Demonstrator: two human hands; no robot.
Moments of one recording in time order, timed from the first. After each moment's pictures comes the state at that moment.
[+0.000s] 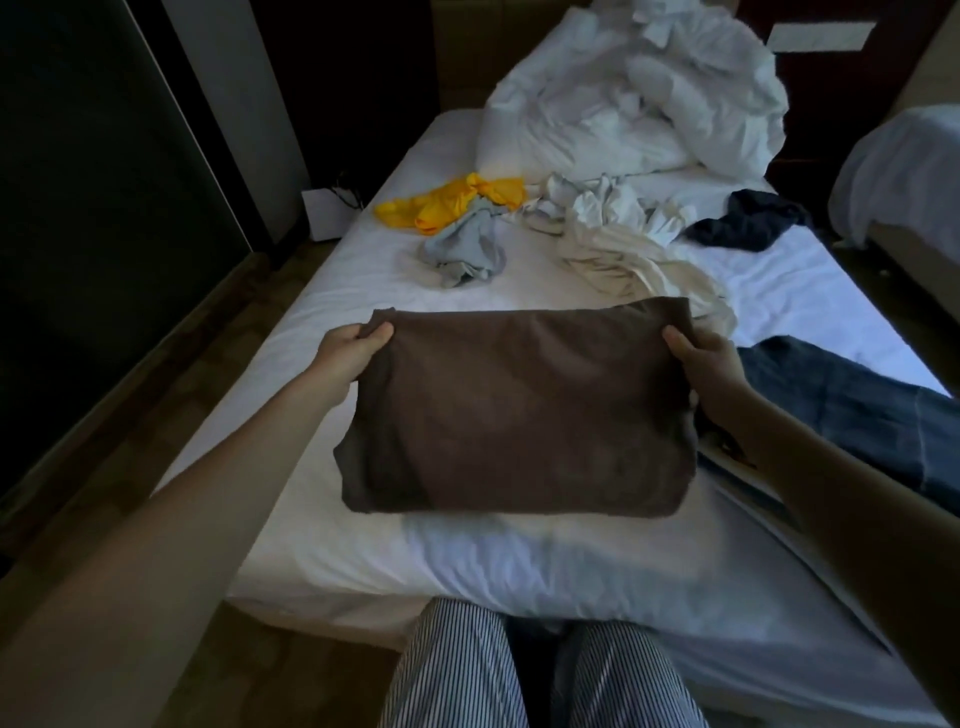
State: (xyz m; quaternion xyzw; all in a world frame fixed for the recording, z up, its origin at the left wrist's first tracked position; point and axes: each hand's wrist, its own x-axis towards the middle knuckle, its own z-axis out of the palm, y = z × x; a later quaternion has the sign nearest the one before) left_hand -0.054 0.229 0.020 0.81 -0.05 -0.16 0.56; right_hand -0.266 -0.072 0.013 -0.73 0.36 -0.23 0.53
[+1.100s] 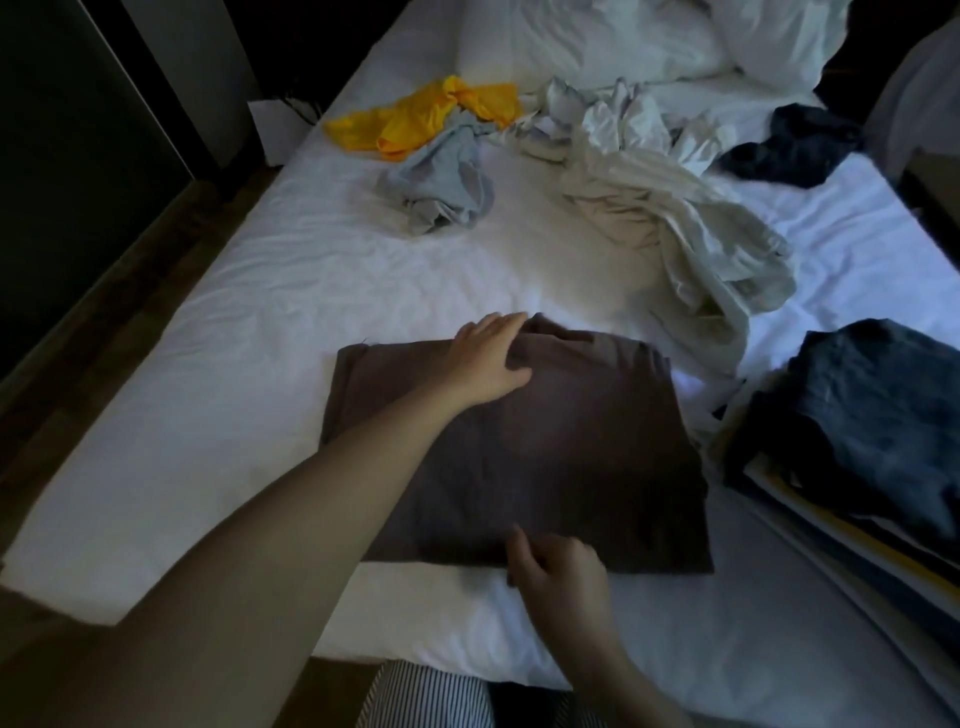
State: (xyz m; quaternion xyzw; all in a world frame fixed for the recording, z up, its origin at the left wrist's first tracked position) left_hand -0.038 0.063 -0.101 0.87 -0.44 -0.12 0.18; right_hand -0.270 0.087 -0.104 -0.85 0.34 0.00 0.41
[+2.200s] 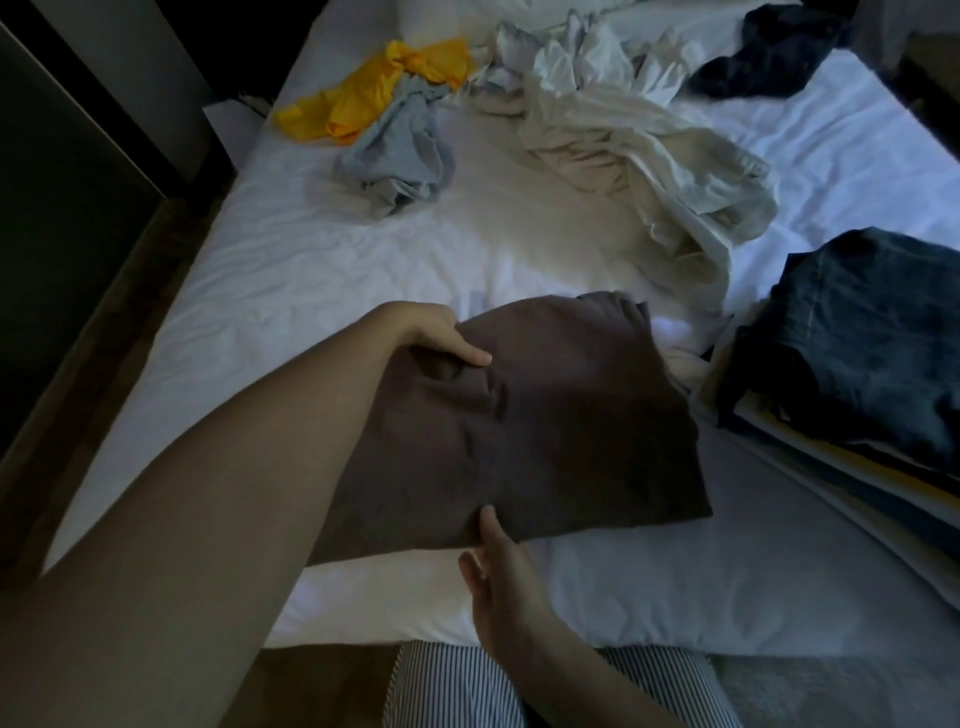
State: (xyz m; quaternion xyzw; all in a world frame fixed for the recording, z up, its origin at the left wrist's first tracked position) left_hand 0.002 0.055 -0.069 0.86 -0.28 -0.43 0.02; right_hand -0.238 0.131 -0.118 -0.13 0.53 -0.06 0.83
